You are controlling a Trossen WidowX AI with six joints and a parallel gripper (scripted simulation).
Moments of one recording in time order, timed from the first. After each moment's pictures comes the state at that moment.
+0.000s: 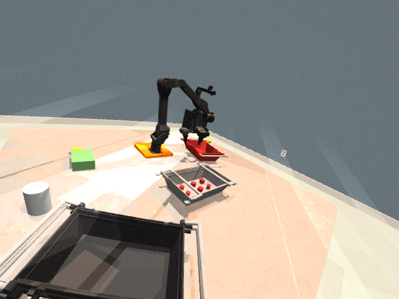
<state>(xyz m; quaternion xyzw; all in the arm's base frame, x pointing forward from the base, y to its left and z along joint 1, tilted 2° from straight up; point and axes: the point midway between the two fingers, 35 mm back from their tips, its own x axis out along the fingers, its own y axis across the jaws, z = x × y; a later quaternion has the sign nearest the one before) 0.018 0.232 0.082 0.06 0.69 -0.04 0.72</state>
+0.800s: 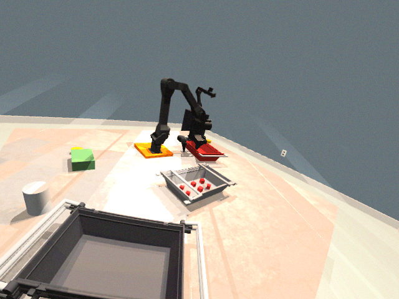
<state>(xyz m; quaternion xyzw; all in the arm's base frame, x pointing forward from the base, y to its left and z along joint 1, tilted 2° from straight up) 0.019 0.227 0.032 0.05 0.69 -0.04 0.72</state>
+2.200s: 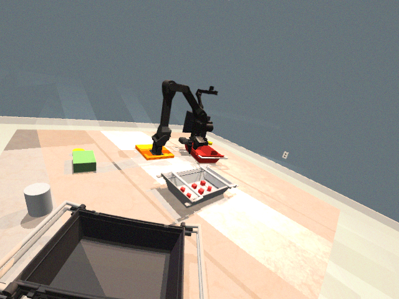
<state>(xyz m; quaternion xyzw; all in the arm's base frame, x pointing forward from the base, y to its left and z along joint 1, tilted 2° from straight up) 0.020 0.229 0.032 0.05 0.69 -0.04 0.72</state>
